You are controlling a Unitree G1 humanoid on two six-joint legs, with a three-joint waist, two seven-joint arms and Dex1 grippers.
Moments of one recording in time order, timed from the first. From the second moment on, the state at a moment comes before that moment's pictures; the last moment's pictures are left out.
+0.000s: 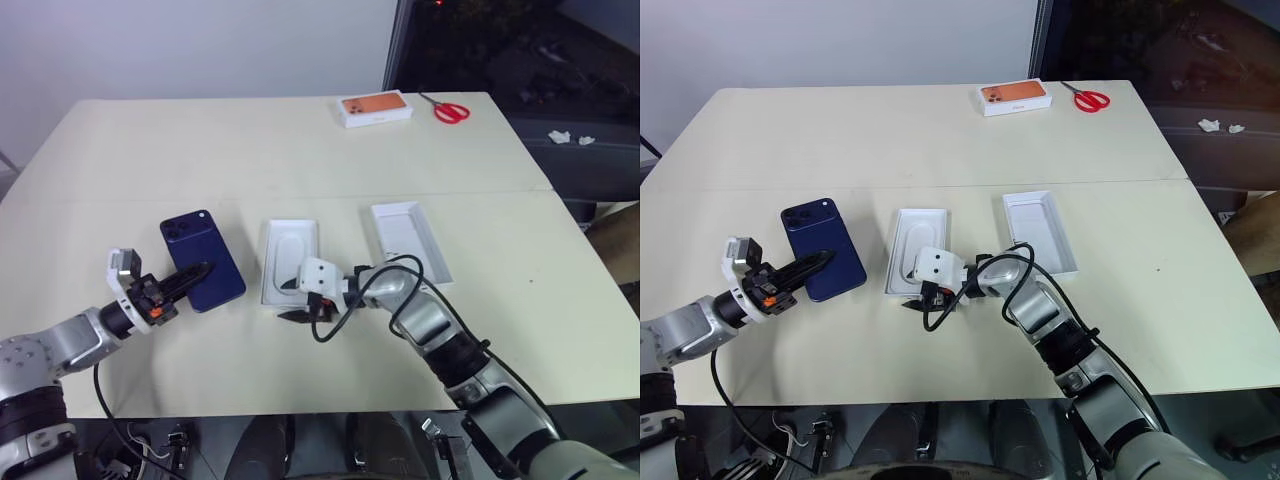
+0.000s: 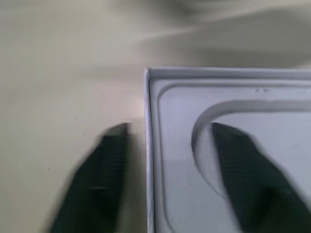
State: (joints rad) left arm -0.21 0.62 0.57 0.27 -1.49 1.37 -0.46; right arm -0.56 -0.26 0.47 0.14 -0.04 0.27 1.00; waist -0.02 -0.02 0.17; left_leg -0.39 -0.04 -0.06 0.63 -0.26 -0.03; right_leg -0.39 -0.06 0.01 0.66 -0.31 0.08
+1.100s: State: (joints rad) left arm -0.65 0.49 0.17 0.53 -1.04 1.41 -0.67; right arm -0.45 -0.59 0.09 0.01 0.39 0.34 1.23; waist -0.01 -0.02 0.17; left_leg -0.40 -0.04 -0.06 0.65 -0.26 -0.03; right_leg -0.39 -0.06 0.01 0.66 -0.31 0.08
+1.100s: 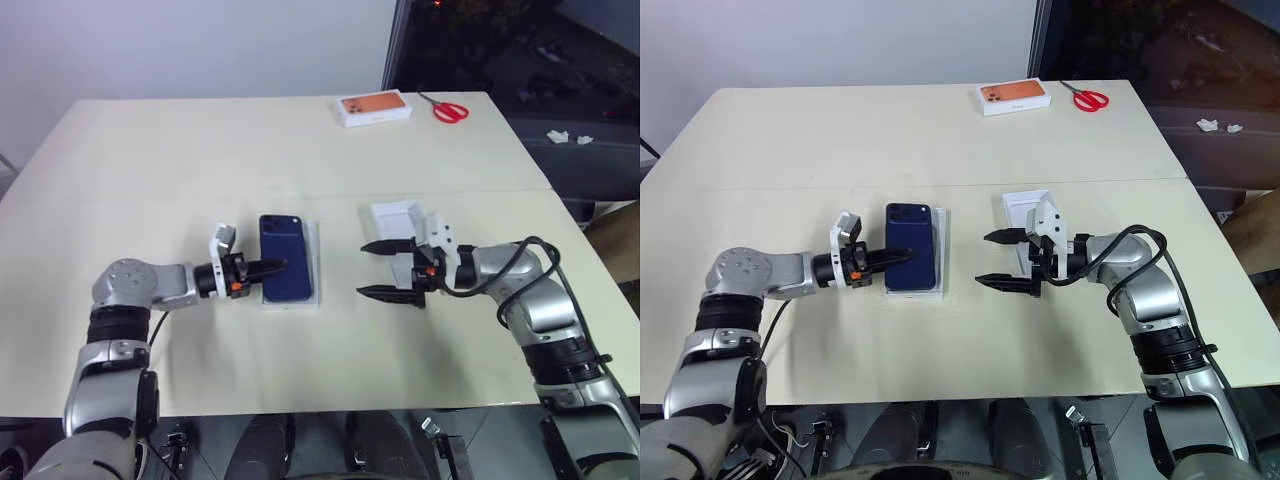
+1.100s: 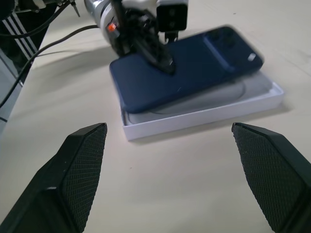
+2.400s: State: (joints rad) left arm -0.62 0.54 0.22 0.31 -0.86 1.42 -0.81; right arm -0.51 -0.52 0.11 0.08 0.35 0.28 1.18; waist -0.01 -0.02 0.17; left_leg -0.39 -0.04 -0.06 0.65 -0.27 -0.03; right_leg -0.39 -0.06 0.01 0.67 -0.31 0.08
